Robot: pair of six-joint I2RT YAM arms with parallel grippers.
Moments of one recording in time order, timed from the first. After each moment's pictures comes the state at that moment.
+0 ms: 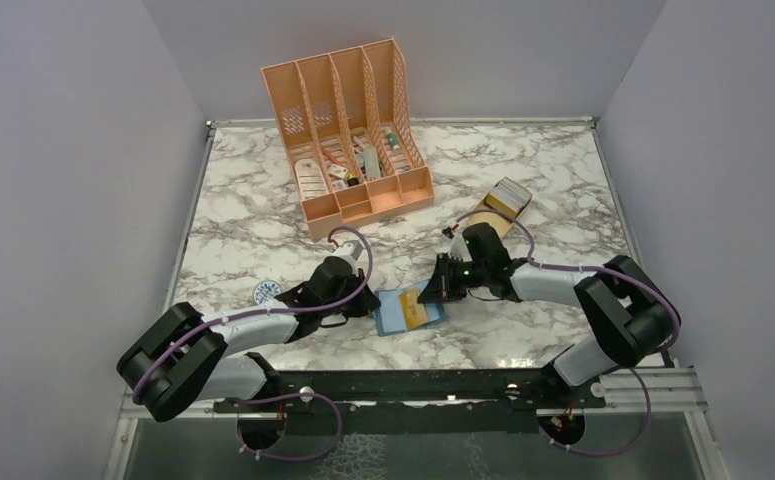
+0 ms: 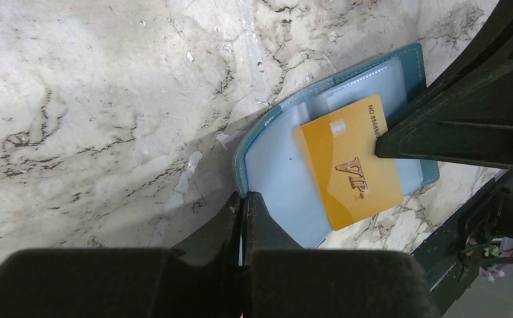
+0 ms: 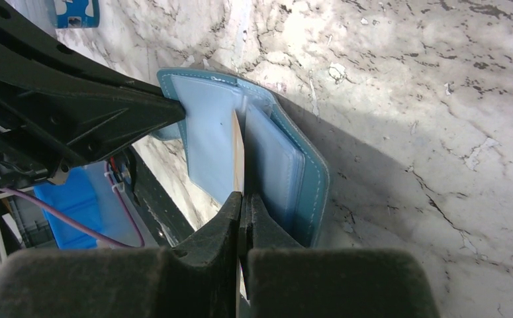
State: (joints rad) left arm -0.75 1.25 0.34 0.23 0.09 -0.74; right arm 0.58 1.54 0.58 0.15 -0.60 0.66
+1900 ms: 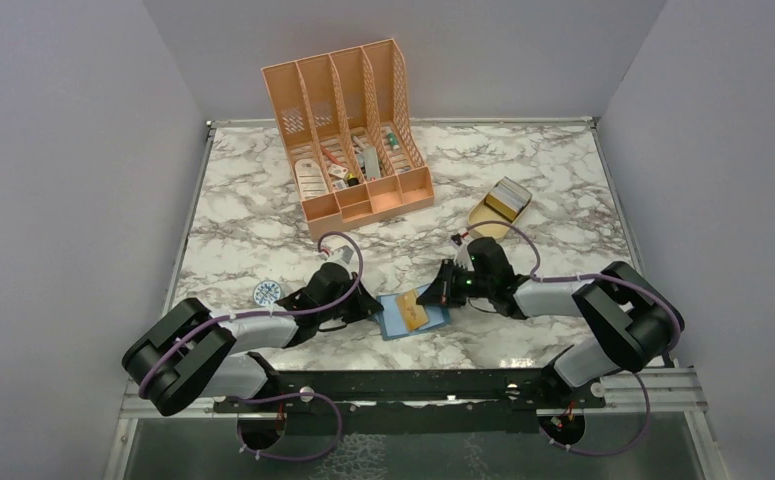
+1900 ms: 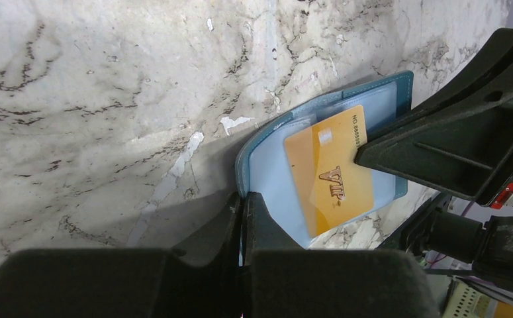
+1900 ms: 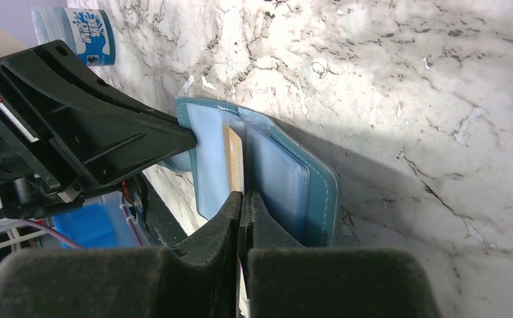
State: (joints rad) left arm -0.75 1.28 0.27 0.35 0.12 -0.97; right arm 0.62 1.52 0.43 0.42 -0.50 0.82
